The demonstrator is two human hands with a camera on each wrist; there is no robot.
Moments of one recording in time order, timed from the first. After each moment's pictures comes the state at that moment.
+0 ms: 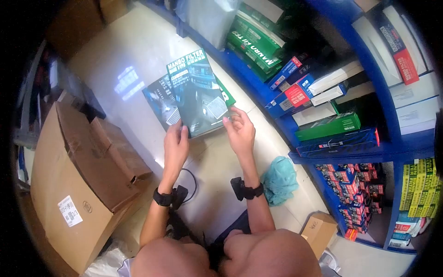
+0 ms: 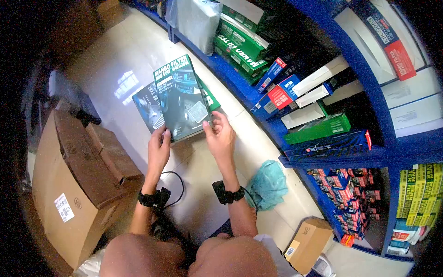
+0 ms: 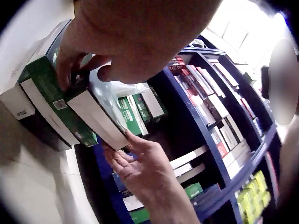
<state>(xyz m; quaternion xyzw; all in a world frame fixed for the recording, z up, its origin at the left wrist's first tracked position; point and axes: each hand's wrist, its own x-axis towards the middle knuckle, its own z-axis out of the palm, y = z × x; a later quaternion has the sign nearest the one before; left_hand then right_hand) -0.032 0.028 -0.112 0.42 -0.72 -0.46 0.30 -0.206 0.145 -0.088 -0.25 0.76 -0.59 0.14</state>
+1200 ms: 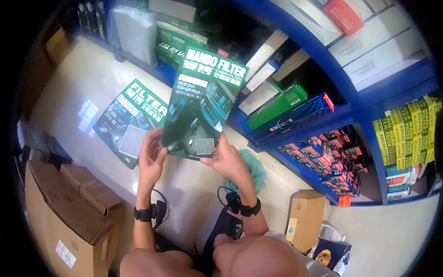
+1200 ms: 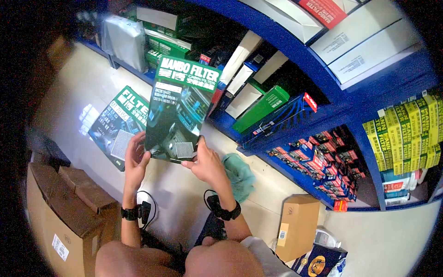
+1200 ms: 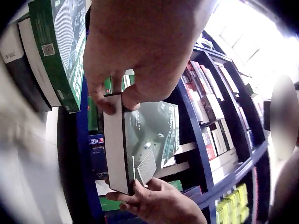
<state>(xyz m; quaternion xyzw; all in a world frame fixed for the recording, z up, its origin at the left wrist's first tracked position) -0.086 0.060 -0.082 0.14 -0.64 -0.71 0.26 -0.228 0.268 0.000 -0.25 0.88 -0.33 0.24</state>
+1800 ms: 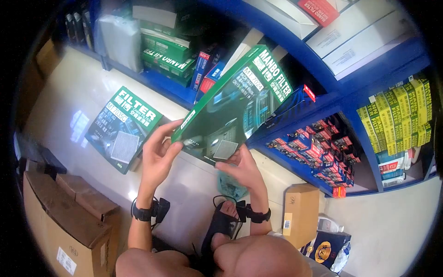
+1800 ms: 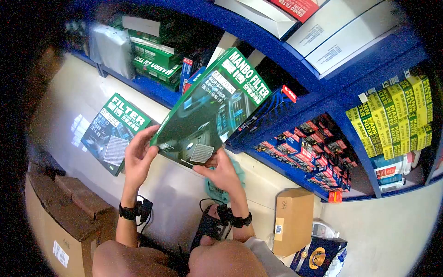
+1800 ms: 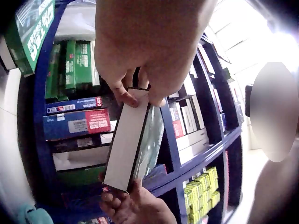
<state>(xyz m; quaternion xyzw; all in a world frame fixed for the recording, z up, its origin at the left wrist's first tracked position) -0.119 0.095 -0.002 0.01 -0.60 -0.76 0.24 -0.224 0.347 0.007 -0.21 0.74 -0.59 0.24</state>
